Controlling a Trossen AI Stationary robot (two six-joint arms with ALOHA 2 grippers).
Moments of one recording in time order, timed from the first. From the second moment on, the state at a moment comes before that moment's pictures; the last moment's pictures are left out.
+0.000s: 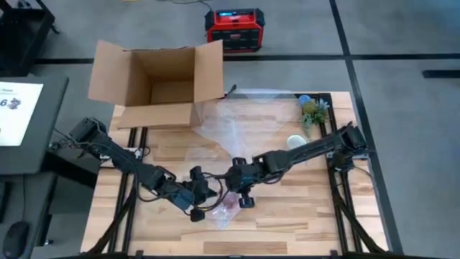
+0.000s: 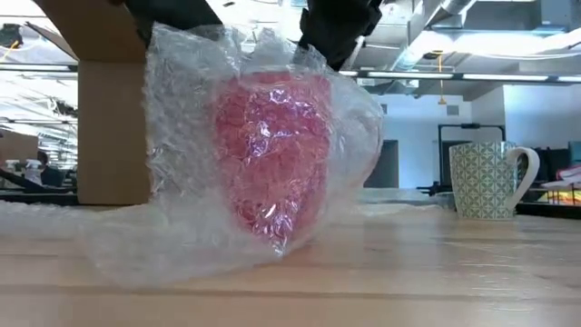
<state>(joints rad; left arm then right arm) -0.54 1.46 0.97 -0.22 -0.49 -0.51 0.27 1.87 1.51 -0.57 -0.02 0.12</state>
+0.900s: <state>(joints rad) -0.51 1.63 0.97 -0.04 -0.34 -0.40 0.29 1.97 1.62 -0.63 -0.03 -0.03</state>
